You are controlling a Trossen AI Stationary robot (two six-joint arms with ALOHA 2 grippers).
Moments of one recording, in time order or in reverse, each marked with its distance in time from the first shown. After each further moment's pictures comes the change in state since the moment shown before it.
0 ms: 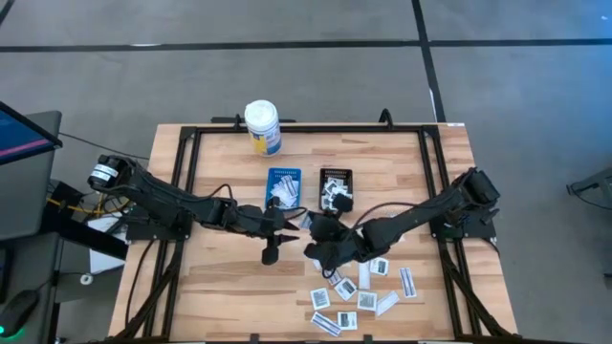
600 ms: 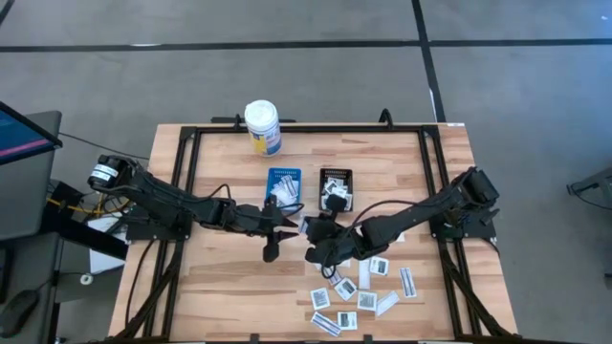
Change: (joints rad) left arm 0.011 0.000 -0.050 0.062 -0.045 -0.060; right arm -0.021 0.001 0.000 0.022 -0.131 -0.106
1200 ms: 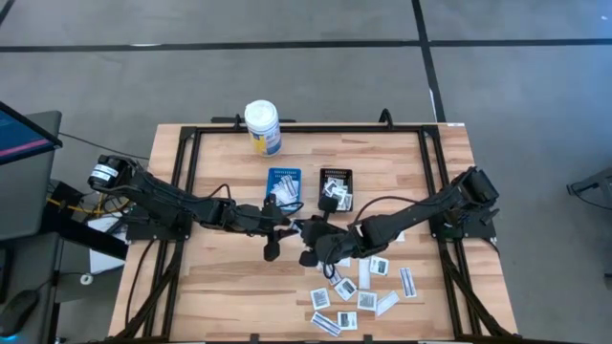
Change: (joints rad) left arm -0.001 0.000 0.000 0.000 -0.024 0.000; right arm -0.003 0.000 0.000 0.198 -0.061 -0.115
